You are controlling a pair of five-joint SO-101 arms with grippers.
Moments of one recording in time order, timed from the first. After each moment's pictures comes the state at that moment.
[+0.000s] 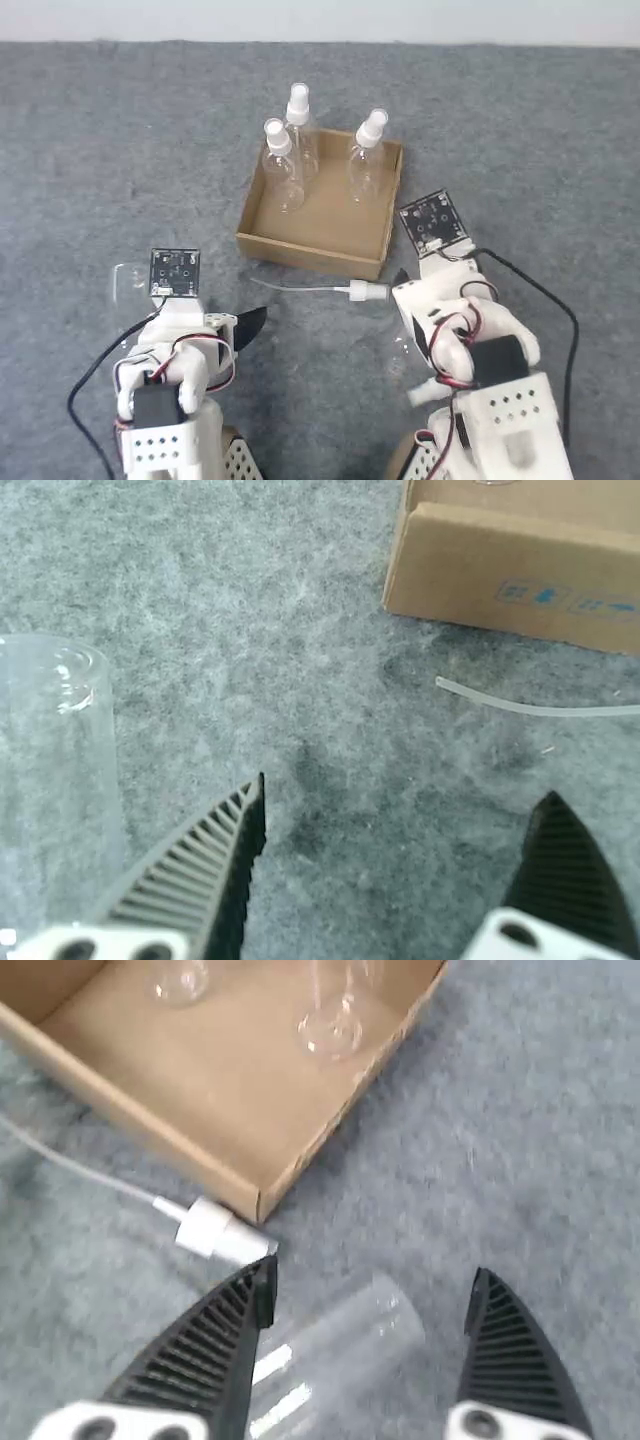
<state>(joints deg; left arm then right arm) -12.0 -103.4 97.3 72.0 -1.5 -17.8 -67.7 63.7 60.9 10.0</state>
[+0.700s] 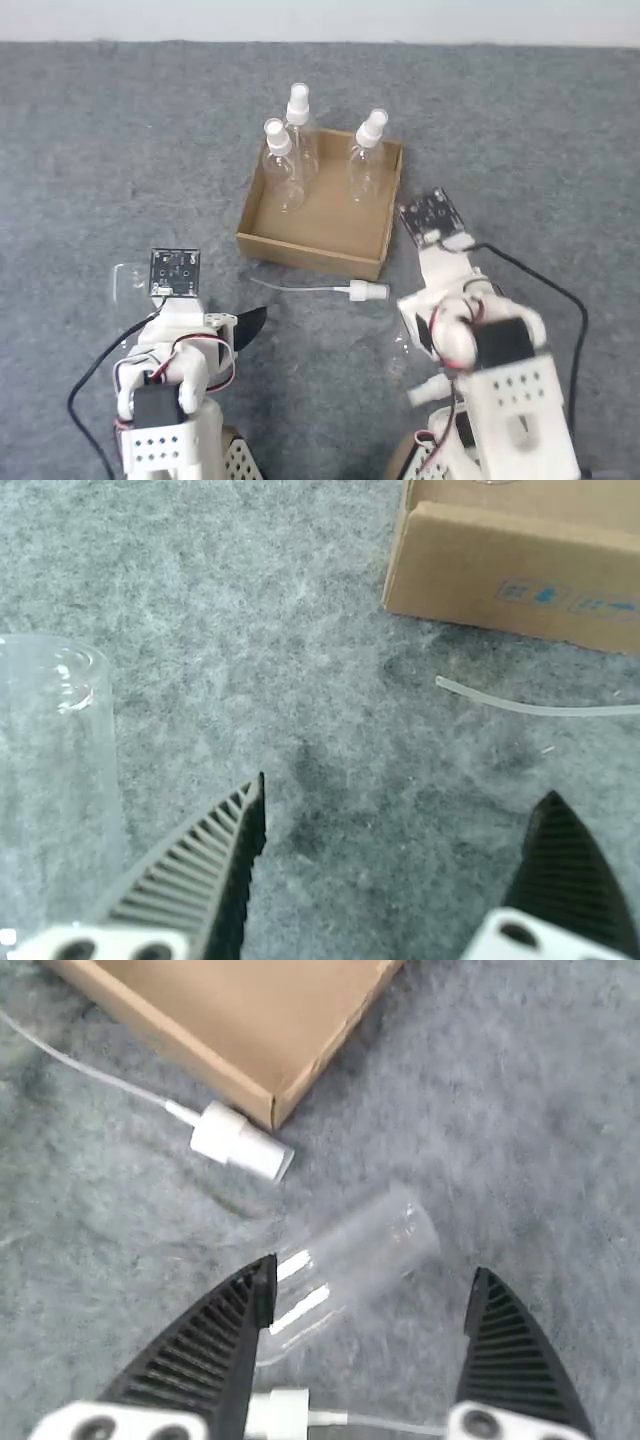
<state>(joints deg) -12.0 -103.4 97.3 72.0 -1.5 -17.6 -60.5 53.6 76.8 10.2</state>
